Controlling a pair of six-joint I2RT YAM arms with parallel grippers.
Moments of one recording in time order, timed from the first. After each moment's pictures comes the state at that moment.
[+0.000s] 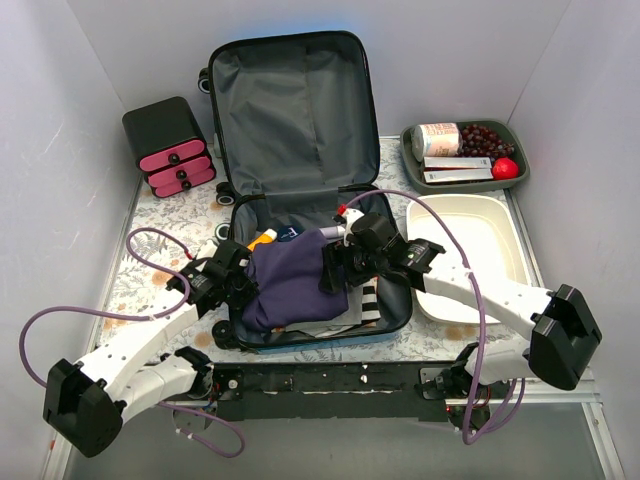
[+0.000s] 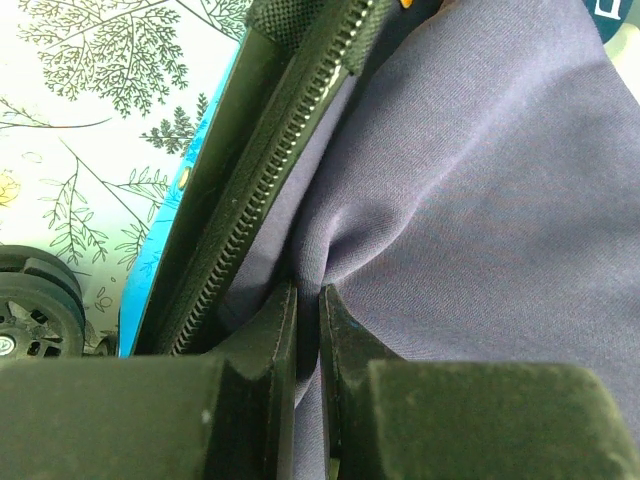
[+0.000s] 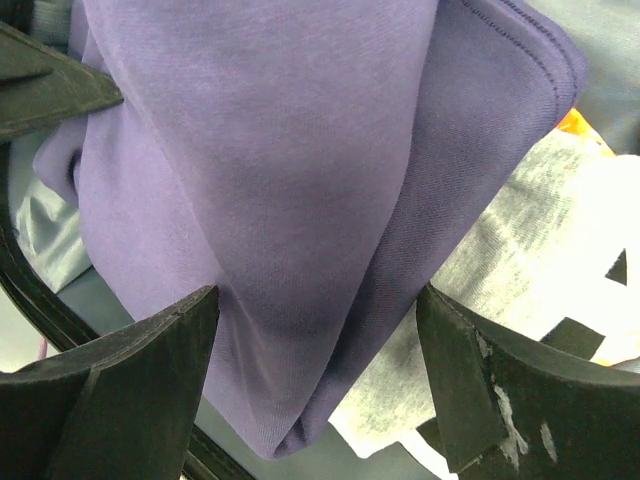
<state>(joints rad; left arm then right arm) -0.57 0.95 0.69 -0.78 -0.22 -1.25 0.89 1.33 0.97 -0.41 -0.16 0.48</state>
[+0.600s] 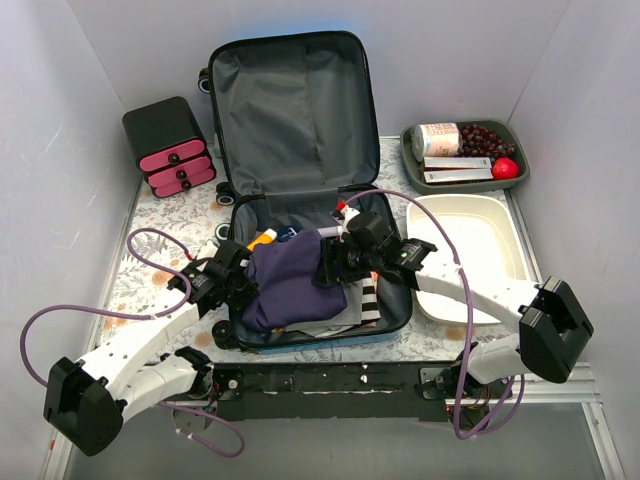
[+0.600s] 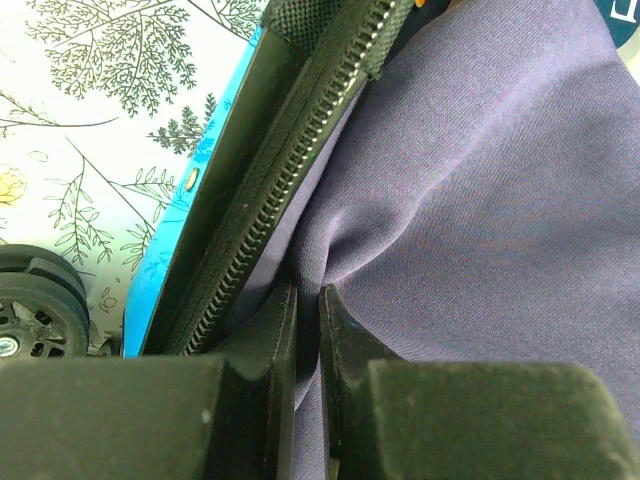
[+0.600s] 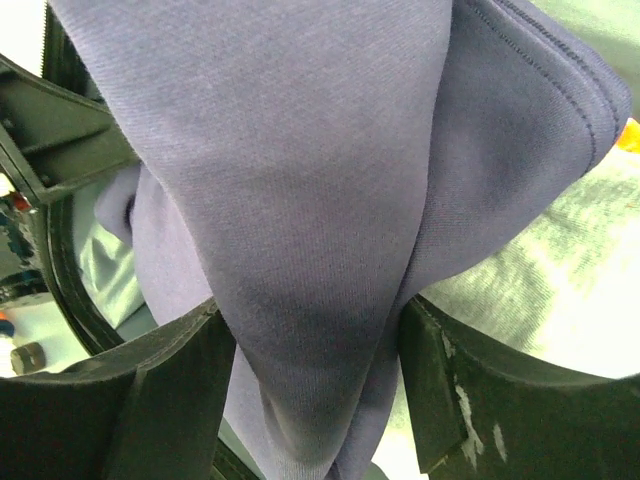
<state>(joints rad) -0.57 0.97 0.68 -0.78 -0.23 -1.26 0.89 1.38 0.96 -0.30 -0.20 0.61</state>
